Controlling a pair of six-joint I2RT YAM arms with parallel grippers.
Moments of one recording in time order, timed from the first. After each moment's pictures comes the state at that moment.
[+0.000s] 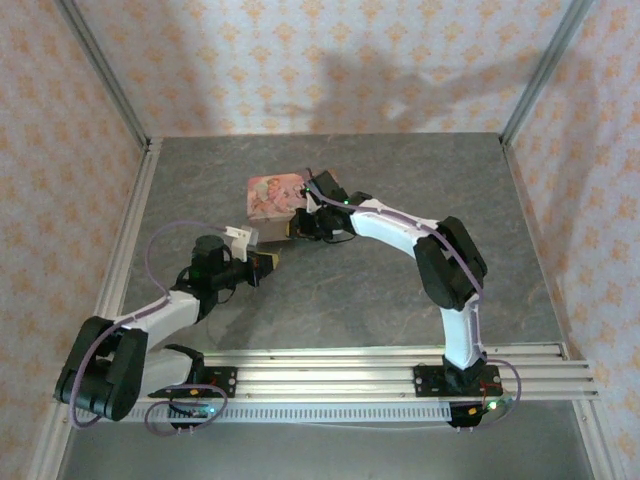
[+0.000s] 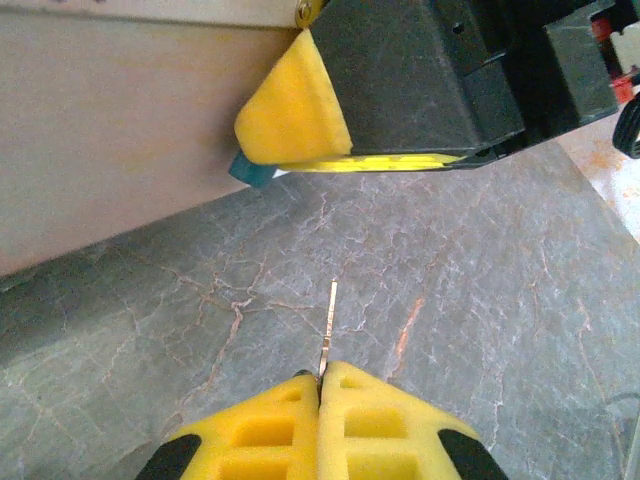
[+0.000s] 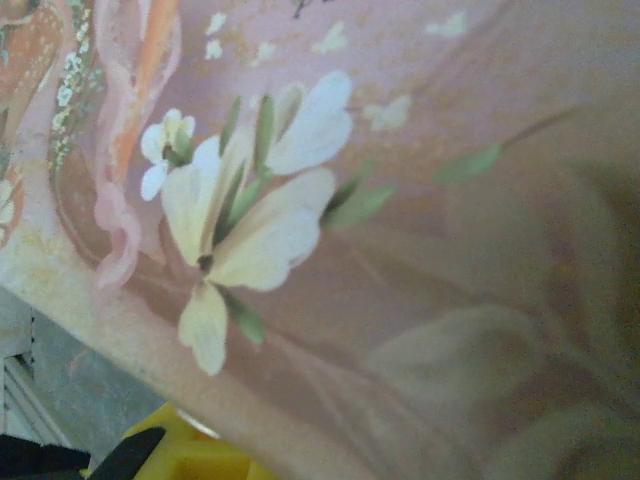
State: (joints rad) left arm -0.22 1.20 0.33 0.36 0.57 -0.31; right arm 0.71 2.00 1.51 -0.44 -0.37 0.68
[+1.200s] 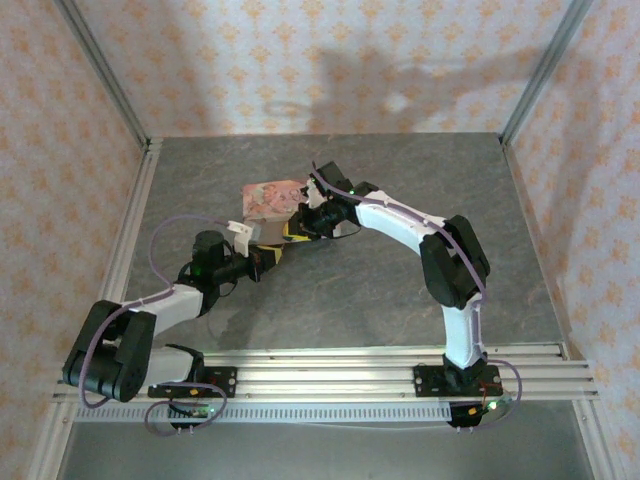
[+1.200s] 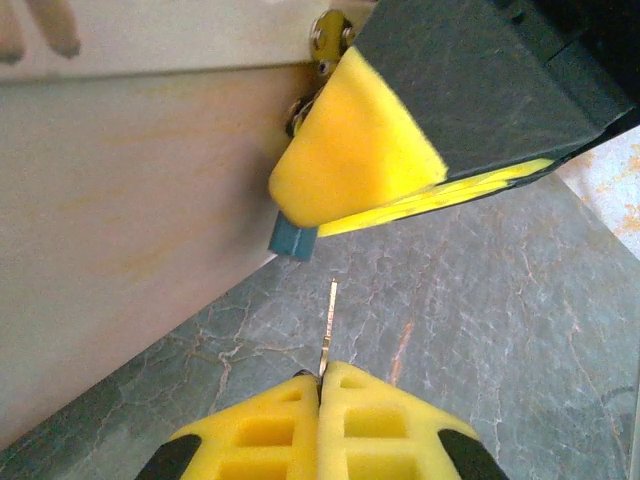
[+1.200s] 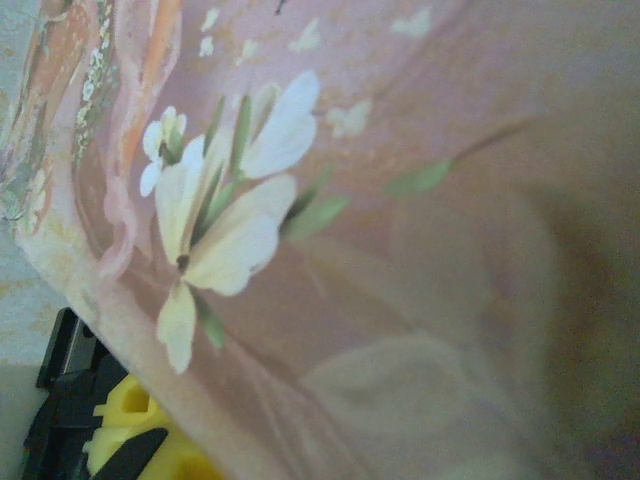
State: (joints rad) left arm -0.20 1.28 0.34 0.48 0.65 -0.27; right arm 0.67 1.99 1.58 -0.55 -0.60 0.73
